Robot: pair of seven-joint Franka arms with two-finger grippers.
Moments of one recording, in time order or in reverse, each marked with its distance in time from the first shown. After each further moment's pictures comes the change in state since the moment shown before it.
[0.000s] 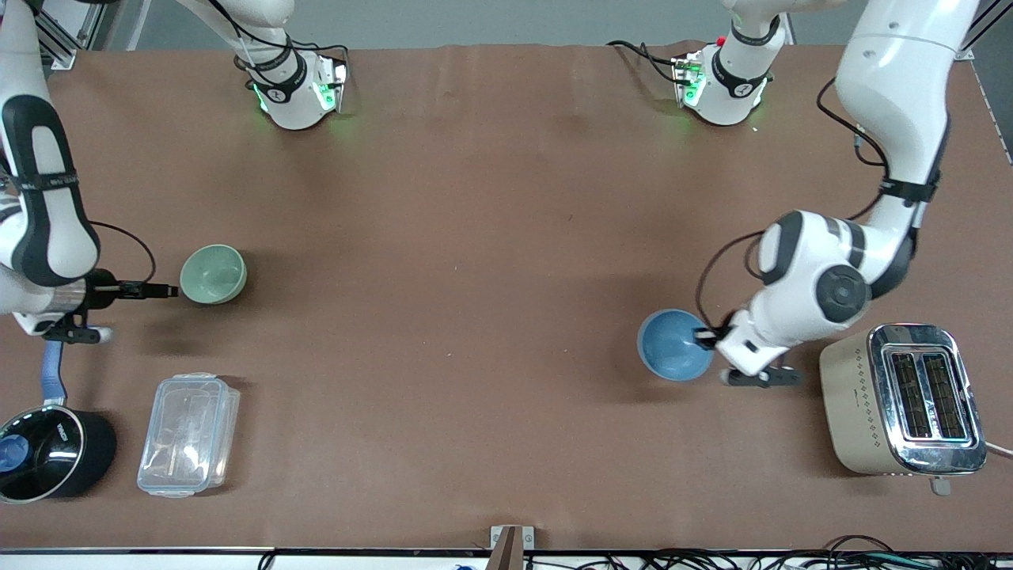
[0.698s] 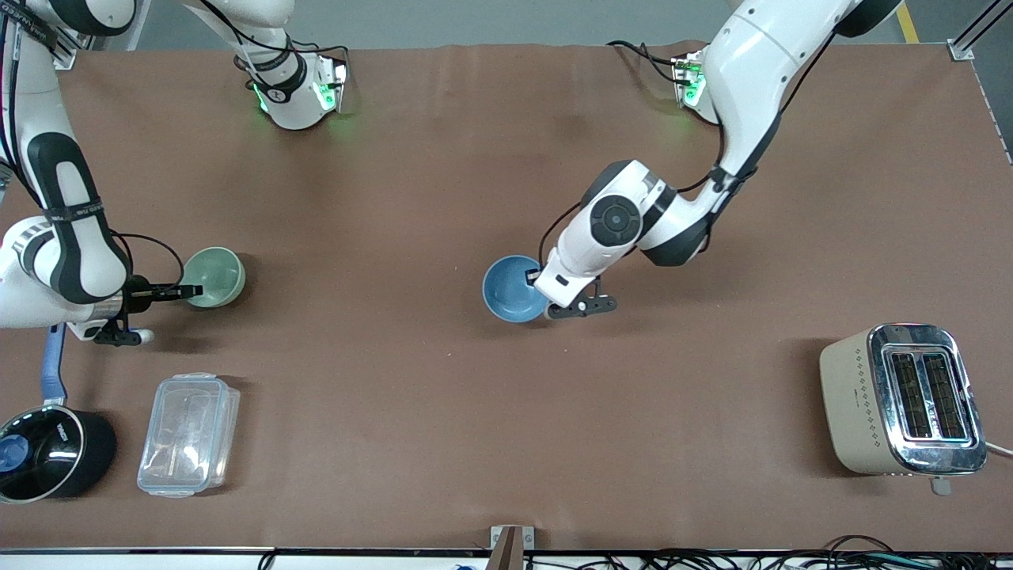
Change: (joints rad) left arm -0.323 0.129 -0.072 -0.001 0.022 0.155 -0.512; right arm -0.001 0.074 0.006 0.007 0.049 -0.035 -0.064
